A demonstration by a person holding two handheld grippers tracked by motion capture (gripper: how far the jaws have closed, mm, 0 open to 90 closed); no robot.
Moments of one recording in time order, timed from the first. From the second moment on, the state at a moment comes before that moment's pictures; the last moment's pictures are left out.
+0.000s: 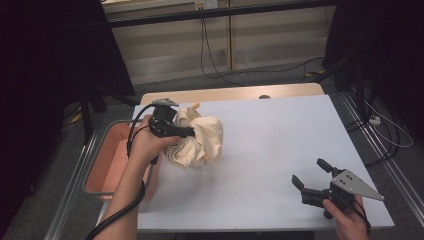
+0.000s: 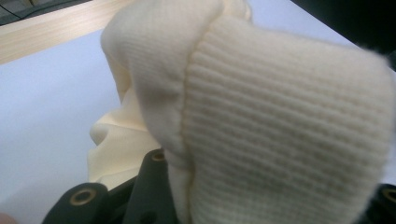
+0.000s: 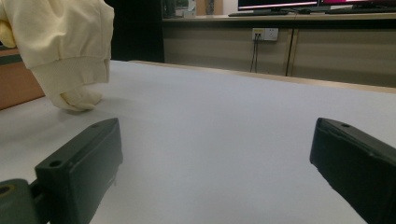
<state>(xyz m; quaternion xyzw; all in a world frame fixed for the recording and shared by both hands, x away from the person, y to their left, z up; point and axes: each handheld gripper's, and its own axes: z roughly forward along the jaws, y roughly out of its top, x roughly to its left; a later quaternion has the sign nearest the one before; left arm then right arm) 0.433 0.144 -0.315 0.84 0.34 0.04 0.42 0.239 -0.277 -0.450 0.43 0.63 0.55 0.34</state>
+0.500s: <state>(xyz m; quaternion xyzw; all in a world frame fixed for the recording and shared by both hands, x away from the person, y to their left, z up) 0.434 0.132 -0.317 0.84 0.33 0.04 0.42 0.240 -0.277 -0.450 0.44 0.63 0.55 0.34</state>
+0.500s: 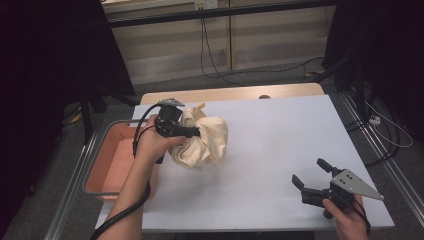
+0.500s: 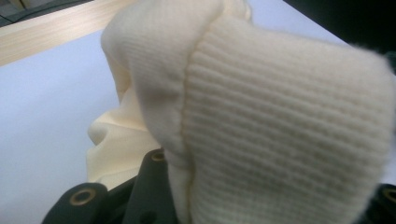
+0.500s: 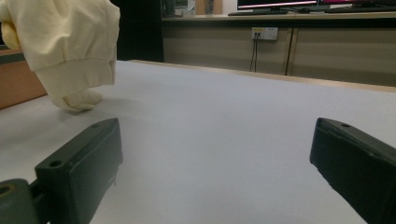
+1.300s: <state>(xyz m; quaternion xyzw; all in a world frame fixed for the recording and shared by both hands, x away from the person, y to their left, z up) 0.434 0.123 -0.324 0.84 0.33 0.03 0.42 0.240 -0.278 -0.450 0.44 0.63 0.55 0.34</state>
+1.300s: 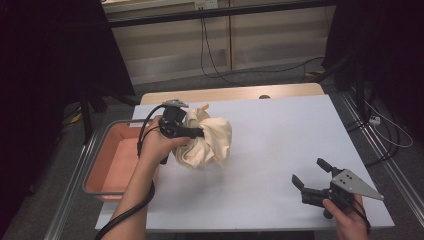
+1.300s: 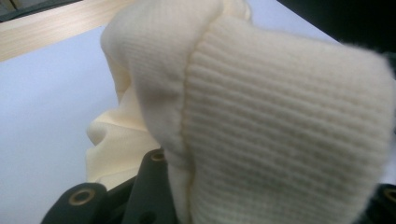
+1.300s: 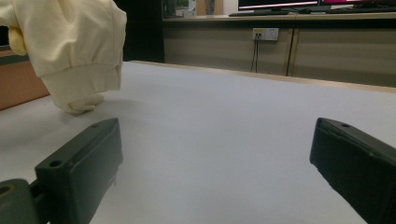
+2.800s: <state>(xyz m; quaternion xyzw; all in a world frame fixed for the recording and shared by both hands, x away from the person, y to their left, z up) 0.438 0.110 -0.360 0.84 0.34 0.03 0.43 0.240 -0.278 -0.450 0.43 0.63 0.55 0.34</state>
